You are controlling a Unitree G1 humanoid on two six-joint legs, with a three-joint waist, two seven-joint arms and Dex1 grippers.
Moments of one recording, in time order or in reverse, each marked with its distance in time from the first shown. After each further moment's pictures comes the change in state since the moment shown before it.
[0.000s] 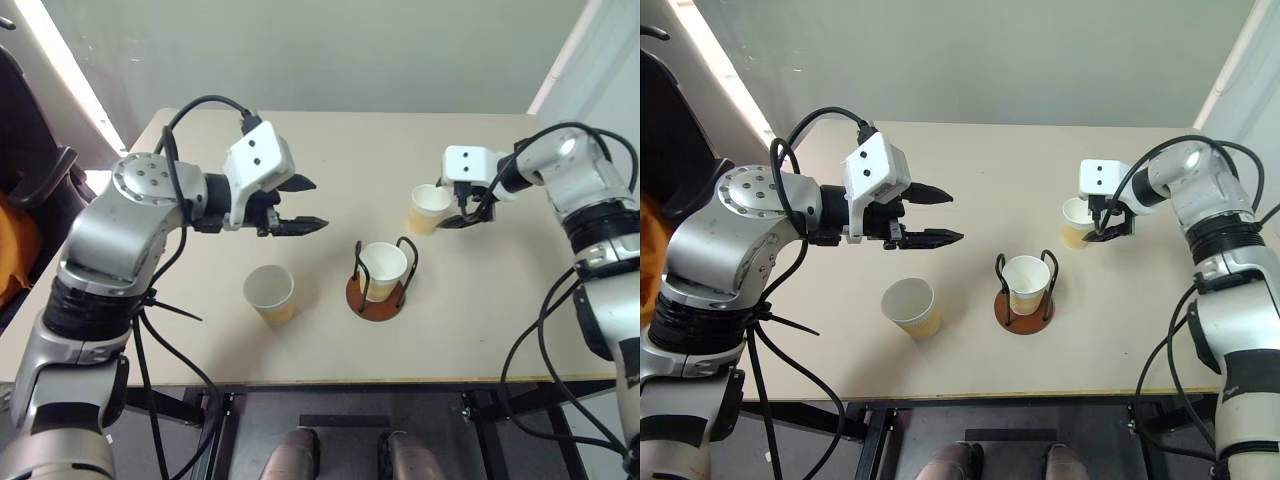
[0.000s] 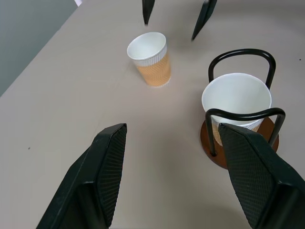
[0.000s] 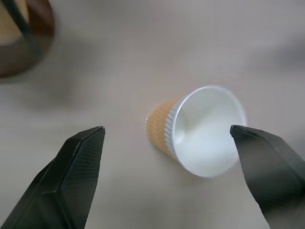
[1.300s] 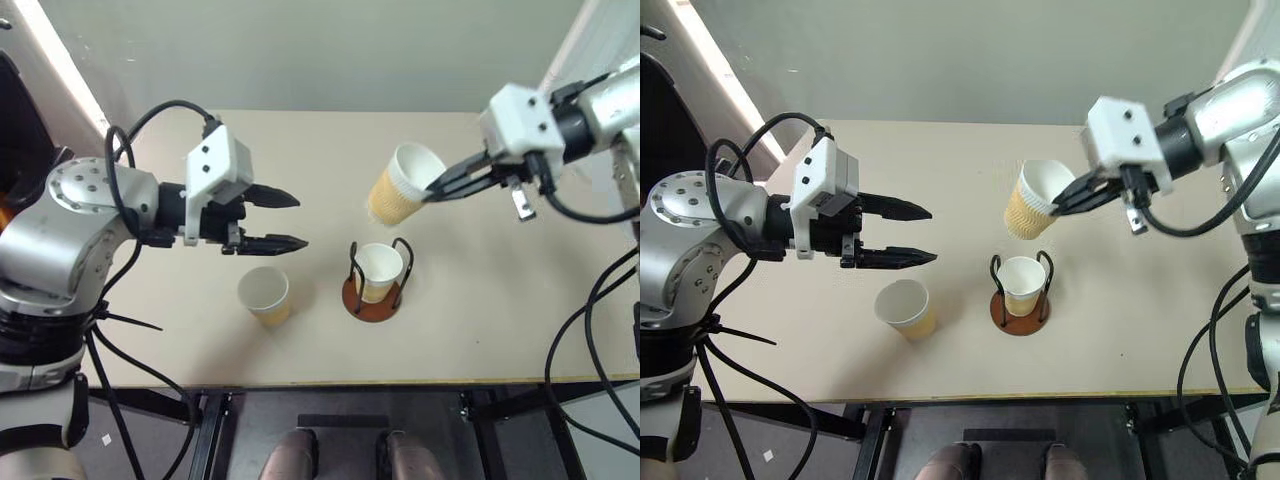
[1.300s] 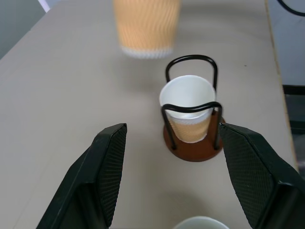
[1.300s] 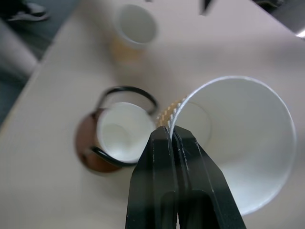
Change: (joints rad) left arm 0.108 0.143 0.140 -0.079 -0.185 0.011 -0.149; right arm 0.147 -0.246 -0.112 -0.953 0.584 0.379 0.321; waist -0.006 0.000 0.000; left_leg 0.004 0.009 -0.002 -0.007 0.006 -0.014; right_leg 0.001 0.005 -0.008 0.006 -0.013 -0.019
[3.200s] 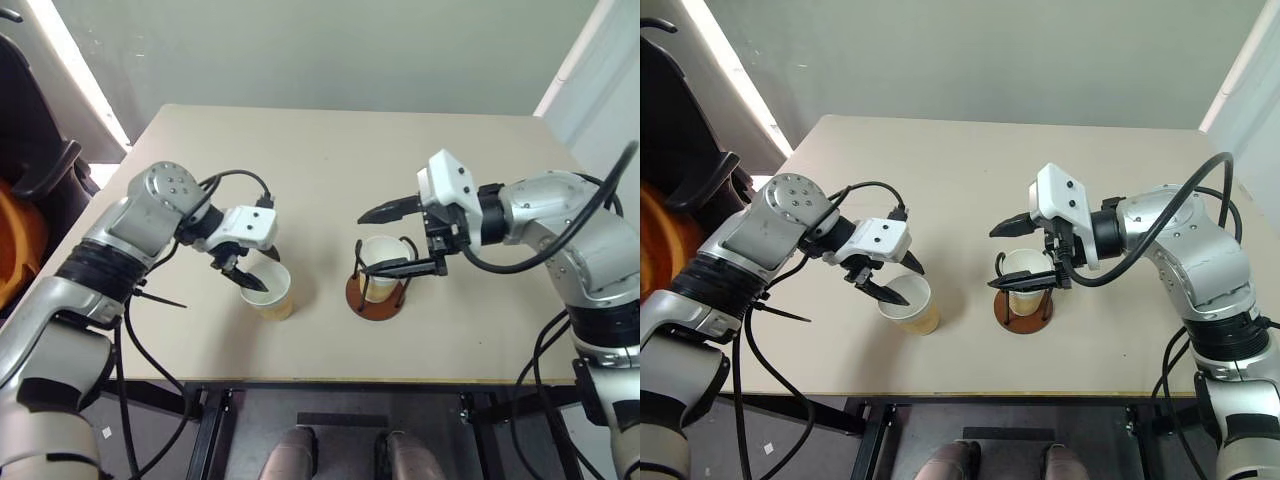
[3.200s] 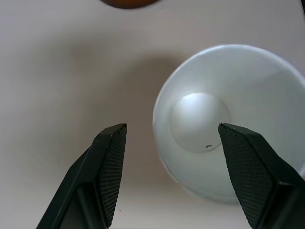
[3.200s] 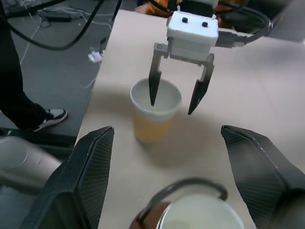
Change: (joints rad) left arm -0.310 -0.058 -0.634 0.761 0.429 -0.735 -0.400; right arm 0.344 0.197 -0.180 -0.383 0.171 0.490 -0.387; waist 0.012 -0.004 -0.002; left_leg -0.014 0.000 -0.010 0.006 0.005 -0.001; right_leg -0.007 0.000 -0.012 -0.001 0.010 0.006
